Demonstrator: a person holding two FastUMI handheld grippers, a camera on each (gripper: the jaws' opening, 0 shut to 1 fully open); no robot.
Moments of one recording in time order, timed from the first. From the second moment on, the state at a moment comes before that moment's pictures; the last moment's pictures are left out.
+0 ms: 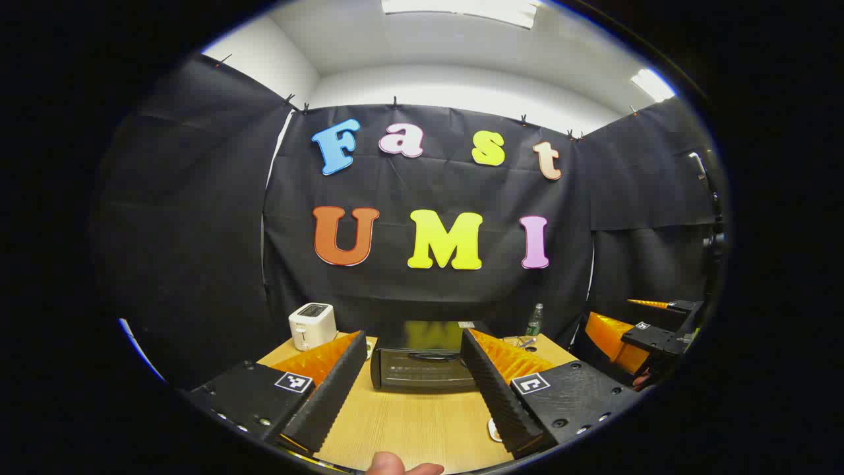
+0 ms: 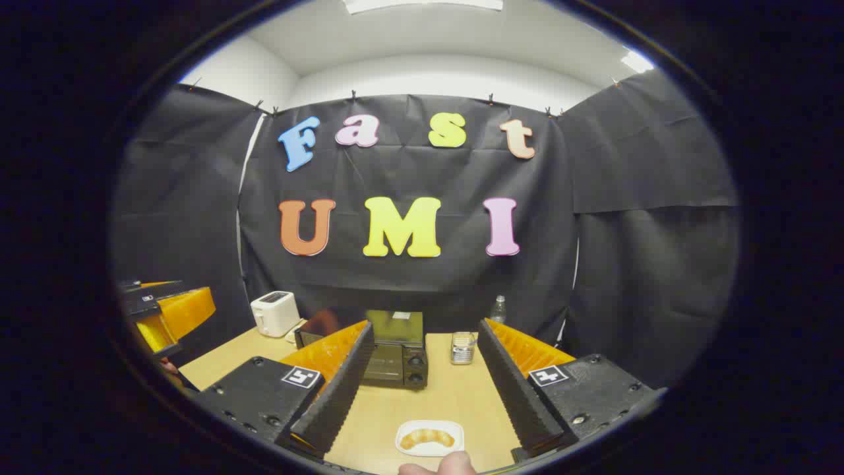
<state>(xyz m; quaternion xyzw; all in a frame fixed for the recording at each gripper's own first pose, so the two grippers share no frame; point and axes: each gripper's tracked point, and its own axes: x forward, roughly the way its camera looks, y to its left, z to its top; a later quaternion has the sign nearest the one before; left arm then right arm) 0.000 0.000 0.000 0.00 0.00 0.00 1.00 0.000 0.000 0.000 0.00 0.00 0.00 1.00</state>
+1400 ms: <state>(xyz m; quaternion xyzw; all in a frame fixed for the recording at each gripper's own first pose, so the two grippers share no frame) 0.036 -0.036 -0.020 0.01 0.03 -0.02 1.00 0.024 -0.045 -0.010 0.00 0.02 -0.02 1.00</state>
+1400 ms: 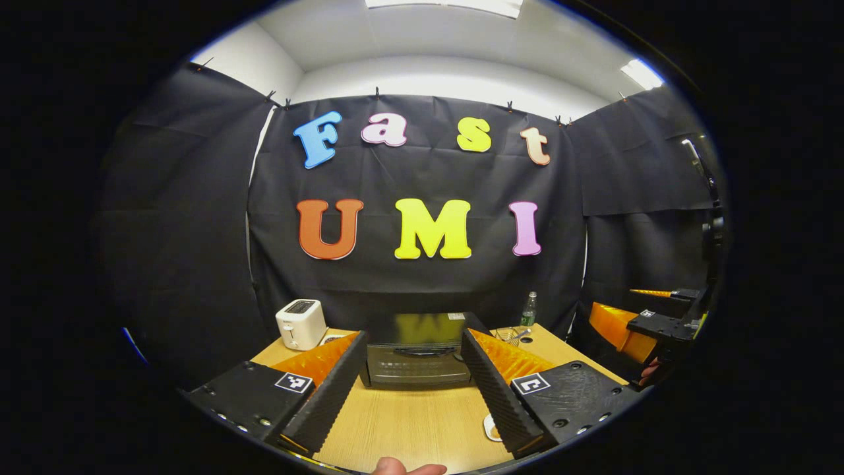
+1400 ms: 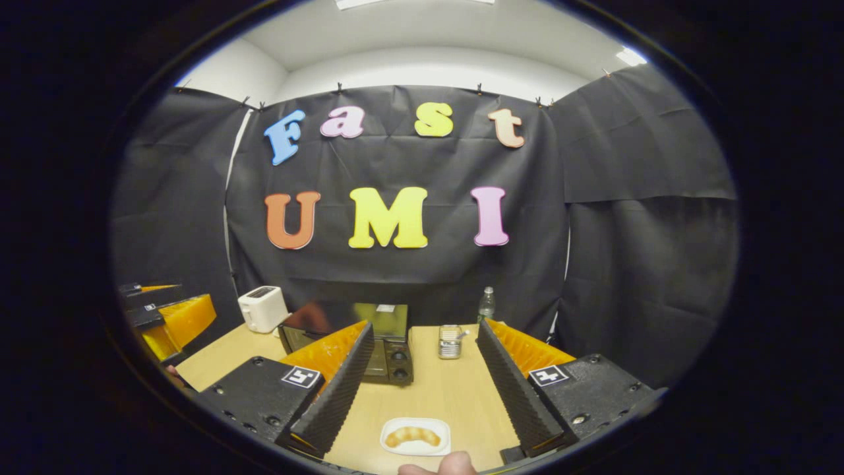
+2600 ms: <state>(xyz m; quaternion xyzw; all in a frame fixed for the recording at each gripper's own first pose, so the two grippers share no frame) 0.297 -0.040 -0.213 0.00 0.26 0.00 0.97 0.049 -0.207 -0.053 -0.03 0.10 -0.15 0.98</state>
